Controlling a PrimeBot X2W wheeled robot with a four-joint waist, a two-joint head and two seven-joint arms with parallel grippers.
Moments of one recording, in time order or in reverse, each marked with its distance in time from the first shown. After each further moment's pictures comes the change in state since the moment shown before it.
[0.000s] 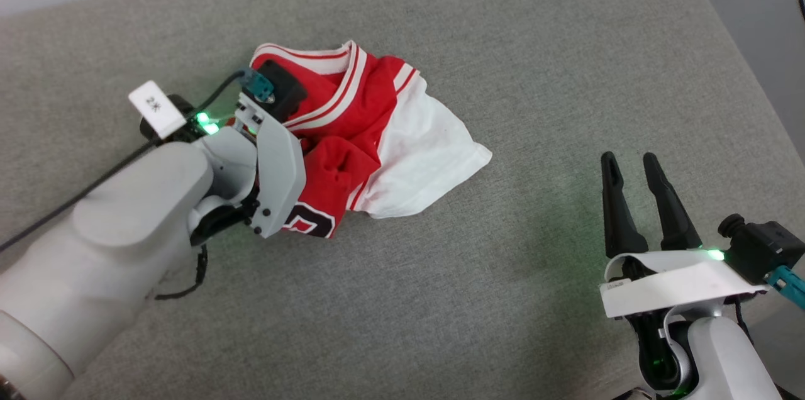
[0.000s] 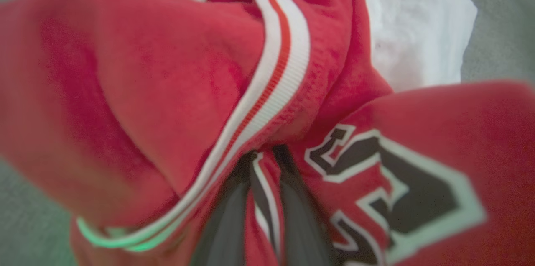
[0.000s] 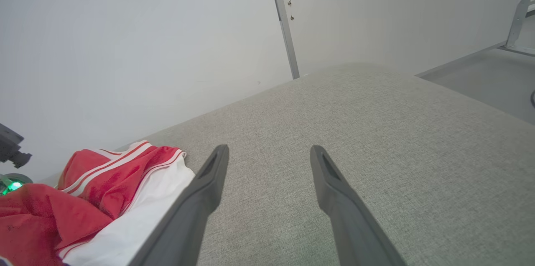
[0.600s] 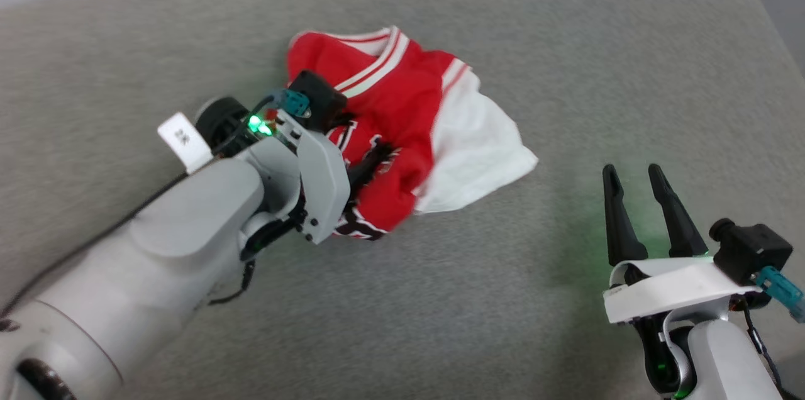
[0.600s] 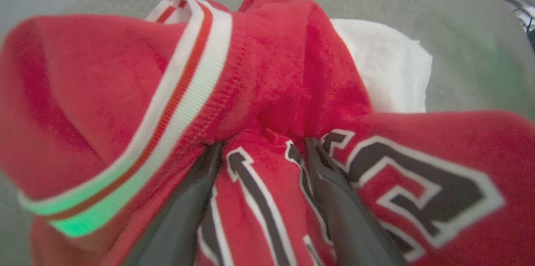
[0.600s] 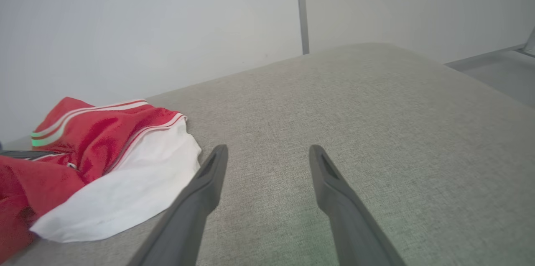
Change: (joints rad) left arm -0.003 -0.086 -0.022 0.011 0.021 0.007 -0.244; right arm -0.012 0.002 -0.036 0.068 -0.124 0.000 0.000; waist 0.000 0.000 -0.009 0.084
